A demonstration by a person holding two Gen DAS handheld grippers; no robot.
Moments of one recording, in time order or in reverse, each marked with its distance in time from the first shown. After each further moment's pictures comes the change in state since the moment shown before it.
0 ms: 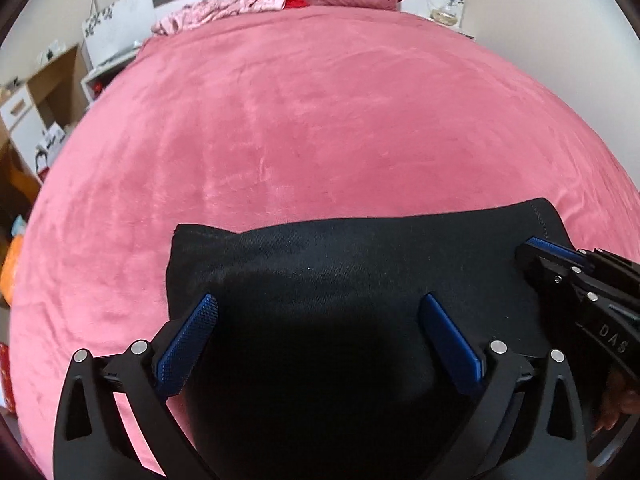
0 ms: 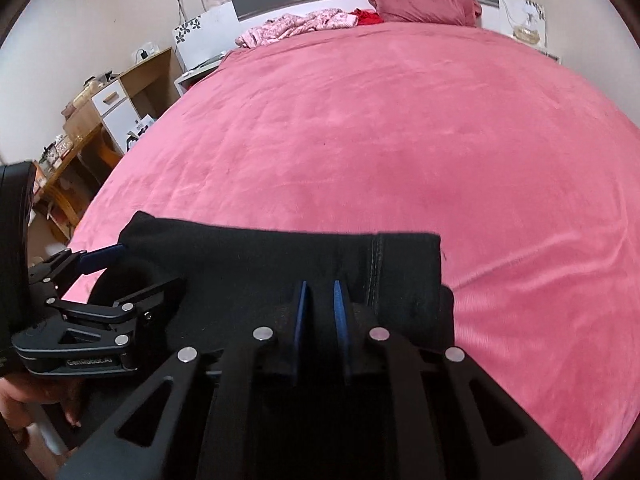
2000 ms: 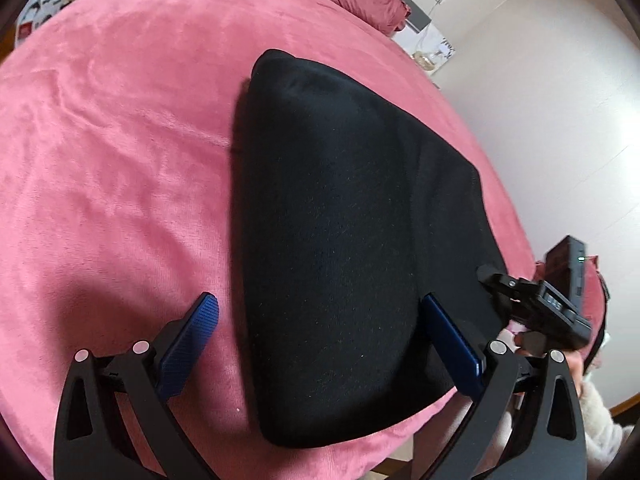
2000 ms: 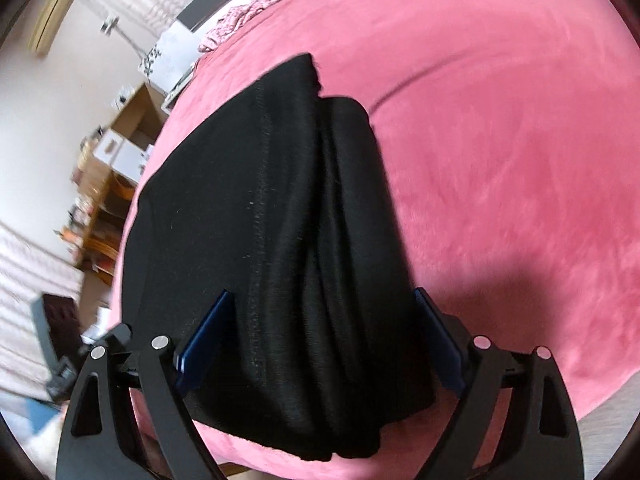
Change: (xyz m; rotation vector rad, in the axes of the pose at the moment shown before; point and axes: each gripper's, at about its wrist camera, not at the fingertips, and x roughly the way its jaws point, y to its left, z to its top) left arm -0.062 0.071 -0.133 -0.327 0.011 -0.466; right arm -0.060 -0.054 -0.091 0.385 0.144 0.203
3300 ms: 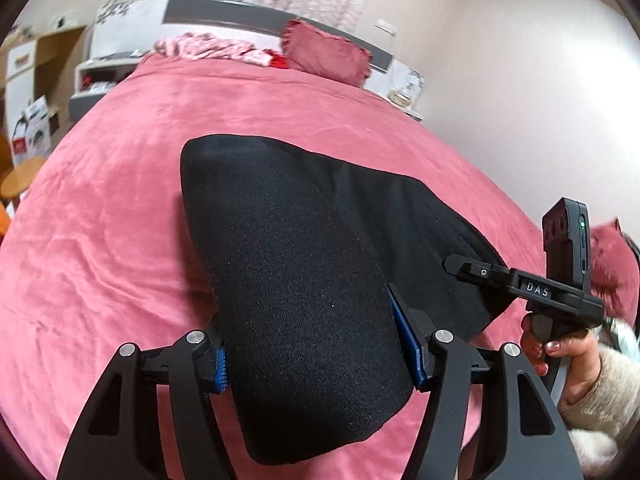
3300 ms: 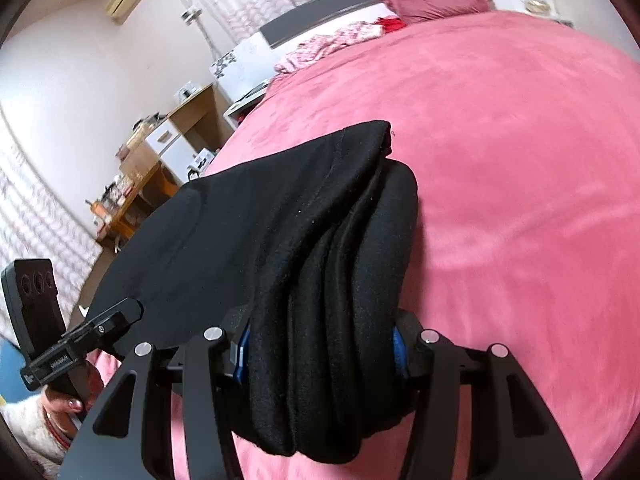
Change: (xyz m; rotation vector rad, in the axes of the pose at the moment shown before) left arm -0.060 -0.042 0.029 0.245 -0.244 0.126; right arm 0.022 0.101 0.031 -0.305 -0.158 0.074
